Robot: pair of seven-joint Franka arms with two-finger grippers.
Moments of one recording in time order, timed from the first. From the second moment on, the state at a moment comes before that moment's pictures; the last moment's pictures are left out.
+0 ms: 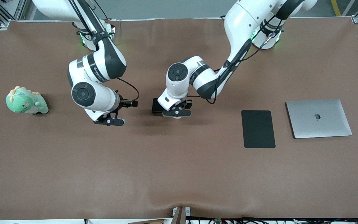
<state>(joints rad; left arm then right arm) -0.65 0.75 -0.25 -1.44 0.18 2.23 -0.90 0.48 0.36 -0.08 -1.73 0.19 1.83 0.42</state>
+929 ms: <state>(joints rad) -0.53 0.60 -0.26 -1.44 0.18 2.12 -0.84 0.55 0.43 -0.08 -1.74 0.20 1.96 0.47</state>
